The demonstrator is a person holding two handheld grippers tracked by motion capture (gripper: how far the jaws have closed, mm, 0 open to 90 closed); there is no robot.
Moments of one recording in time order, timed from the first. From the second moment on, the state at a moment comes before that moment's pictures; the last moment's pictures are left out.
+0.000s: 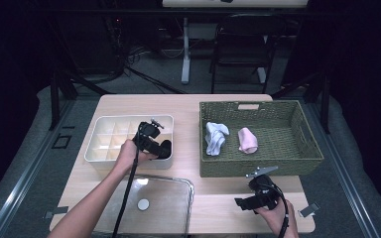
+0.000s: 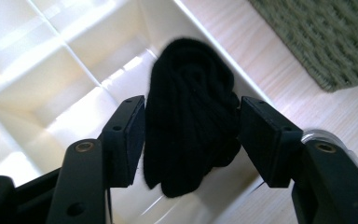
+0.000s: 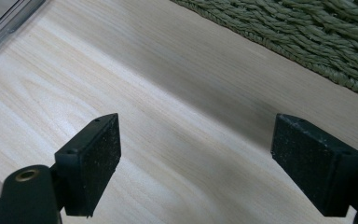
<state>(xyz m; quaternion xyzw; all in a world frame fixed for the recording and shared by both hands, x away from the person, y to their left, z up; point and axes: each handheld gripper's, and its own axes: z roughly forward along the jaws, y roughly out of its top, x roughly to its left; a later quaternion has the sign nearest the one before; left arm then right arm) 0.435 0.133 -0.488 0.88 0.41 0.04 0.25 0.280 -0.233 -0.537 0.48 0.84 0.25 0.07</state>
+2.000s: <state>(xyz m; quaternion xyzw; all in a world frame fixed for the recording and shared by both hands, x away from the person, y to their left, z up) 0.298 0.140 -0.505 0.87 0.34 0.10 0.33 0.277 -0.235 -0.525 0.47 0.83 0.28 0.08</state>
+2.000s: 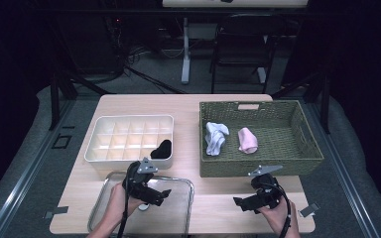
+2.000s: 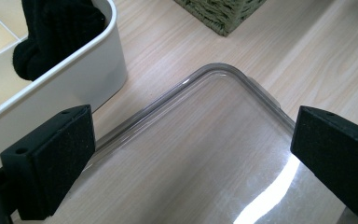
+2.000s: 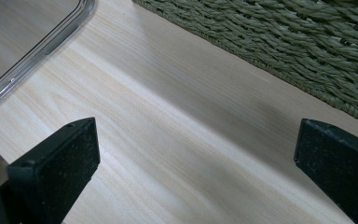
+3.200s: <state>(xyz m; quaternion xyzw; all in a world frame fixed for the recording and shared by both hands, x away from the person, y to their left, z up) 0.293 0.139 -0.509 0.87 0.33 0.11 0.34 0.284 -0.236 -0.444 0.43 0.83 0.34 0.11</state>
